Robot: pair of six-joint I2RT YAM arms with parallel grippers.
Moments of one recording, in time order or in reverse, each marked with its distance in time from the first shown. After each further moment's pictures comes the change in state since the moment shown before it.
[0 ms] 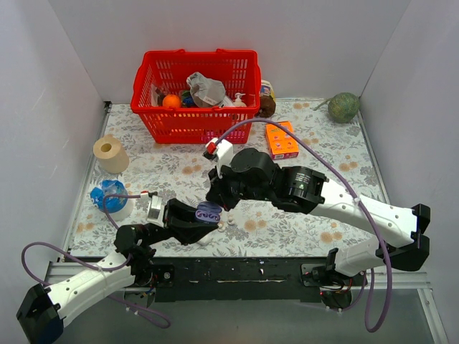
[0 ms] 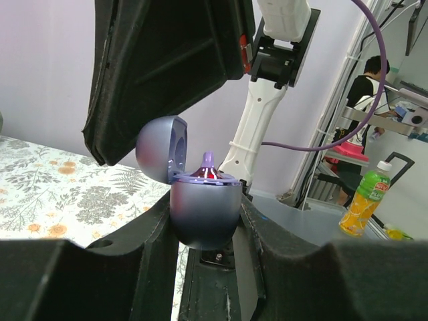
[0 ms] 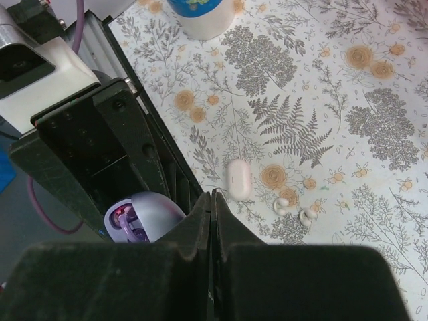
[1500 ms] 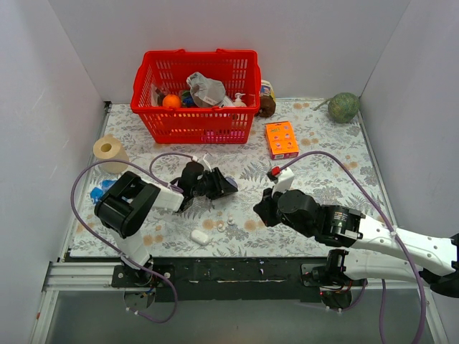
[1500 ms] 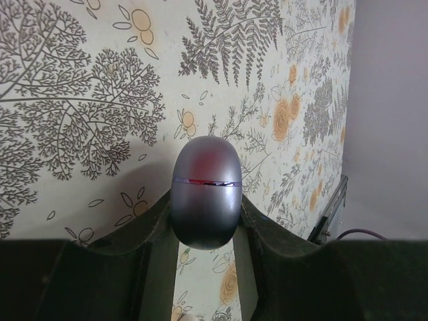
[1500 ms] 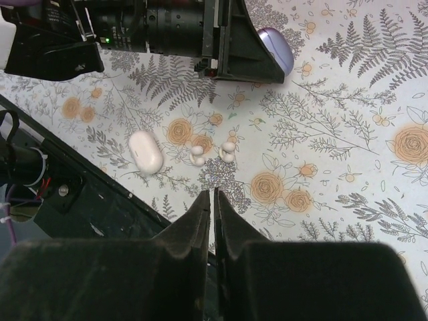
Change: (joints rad) left arm 0.257 1.266 0.534 -0.365 -0.129 -0.338; right arm -0.003 -0.502 -0.699 0.158 0.371 0.274
